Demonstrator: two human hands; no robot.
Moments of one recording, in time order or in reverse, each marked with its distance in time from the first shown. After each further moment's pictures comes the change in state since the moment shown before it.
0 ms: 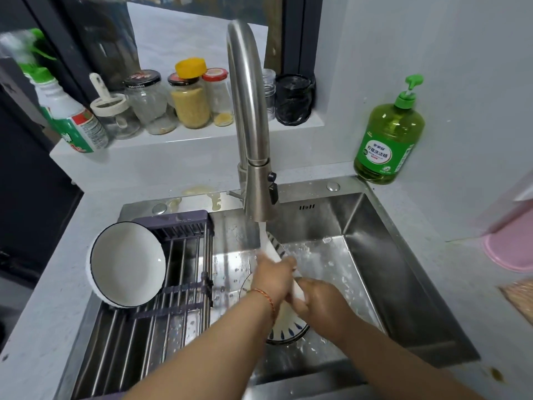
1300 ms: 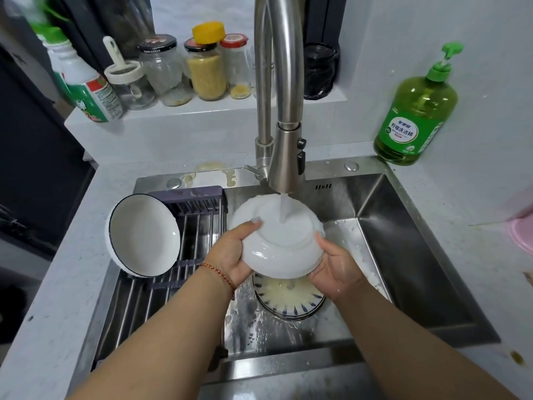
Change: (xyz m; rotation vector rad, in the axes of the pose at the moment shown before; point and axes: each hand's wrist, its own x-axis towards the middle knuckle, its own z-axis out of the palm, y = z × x) left_hand 0.020 -0.006 -0.087 -0.673 -0.262 -0.066; right_hand 0.033 -0.007 0.018 1.924 0.023 0.563
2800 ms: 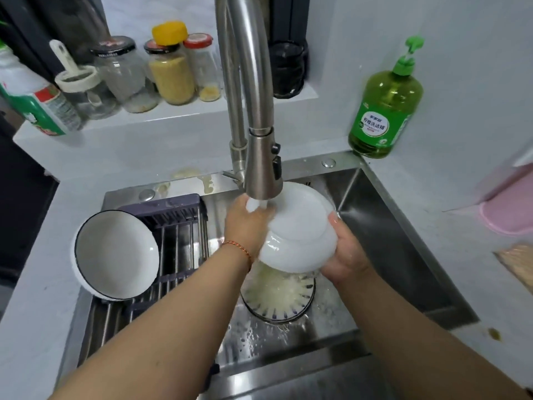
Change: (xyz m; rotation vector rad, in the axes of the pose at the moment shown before) left_hand 0.022 0.005 0.061 0.687 0.171 0.467; right_hand -0.004 -0.034 -0.001 0.044 -0.026 -0.154
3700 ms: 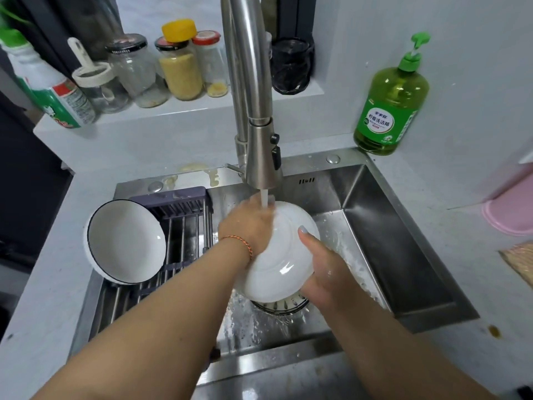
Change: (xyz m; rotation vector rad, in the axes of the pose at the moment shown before) left_hand -0.009 0.001 -0.010 1.018 -0.161 0.173; right_hand -0.041 0.037 0.017 -0.161 0.112 0.099
